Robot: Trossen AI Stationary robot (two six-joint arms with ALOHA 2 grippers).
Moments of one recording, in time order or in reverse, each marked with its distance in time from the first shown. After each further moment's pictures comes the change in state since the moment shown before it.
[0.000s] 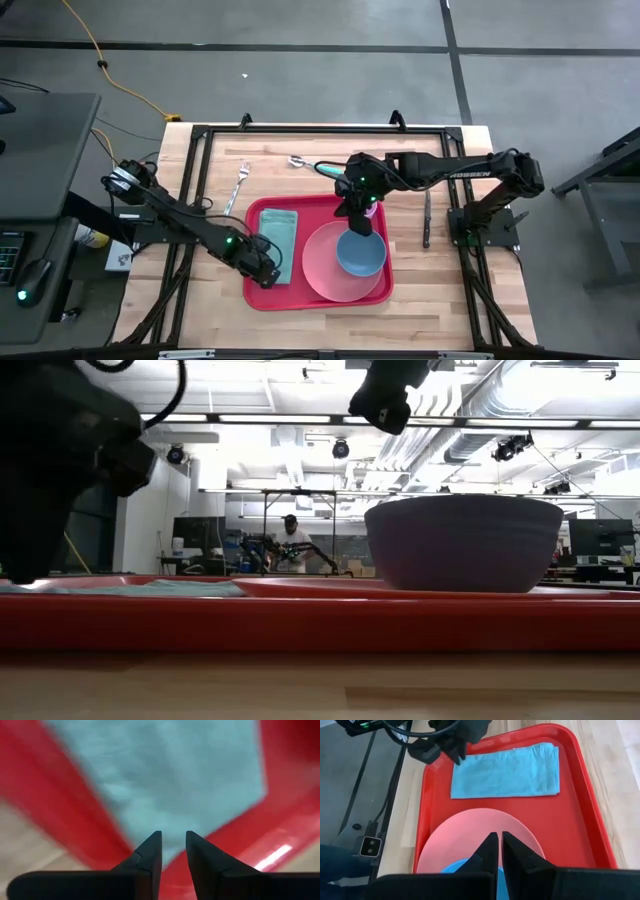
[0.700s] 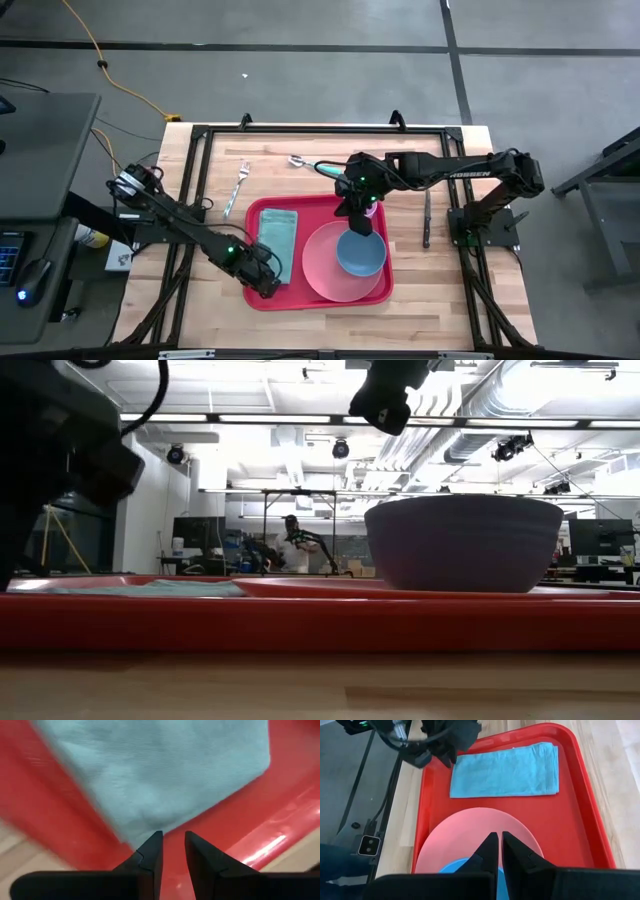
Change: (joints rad) left arm -0.053 0.063 0.001 0.088 0.032 -0.053; right arm 0.000 0.000 0.000 -0.003 0.000 -0.008
